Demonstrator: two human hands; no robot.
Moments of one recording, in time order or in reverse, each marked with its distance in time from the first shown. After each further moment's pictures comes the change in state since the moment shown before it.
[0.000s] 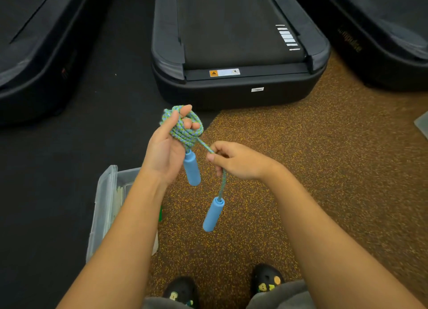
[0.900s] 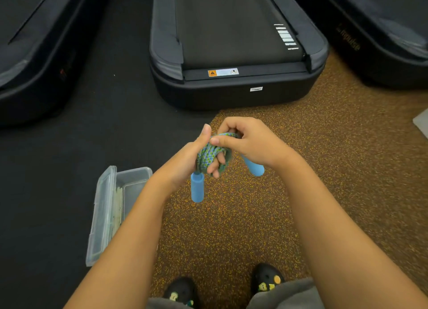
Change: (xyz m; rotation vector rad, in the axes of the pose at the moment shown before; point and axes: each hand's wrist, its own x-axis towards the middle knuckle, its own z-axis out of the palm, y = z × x) left_hand -0.010 -0.015 0.008 0.672 -0.402 -0.304; right_hand -0.015 -0.014 -0.031 0.039 0.278 -0.177
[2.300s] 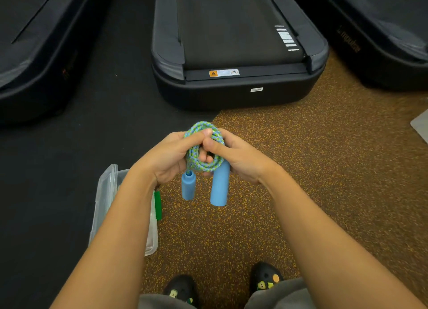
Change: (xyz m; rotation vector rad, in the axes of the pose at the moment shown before) left_hand -0.013 0.021 -0.013 -0.204 0.074 0.002; right_hand -0.002 0.013 0.038 0.779 -0.246 0.132
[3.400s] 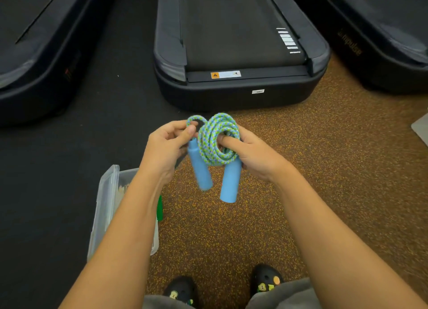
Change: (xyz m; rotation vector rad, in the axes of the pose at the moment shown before) left_hand 0.005 -0.010 -0.006 -0.080 0.493 0.188; right_hand -0.004 -0.011 -0.006 -0.047 0.190 -0.016
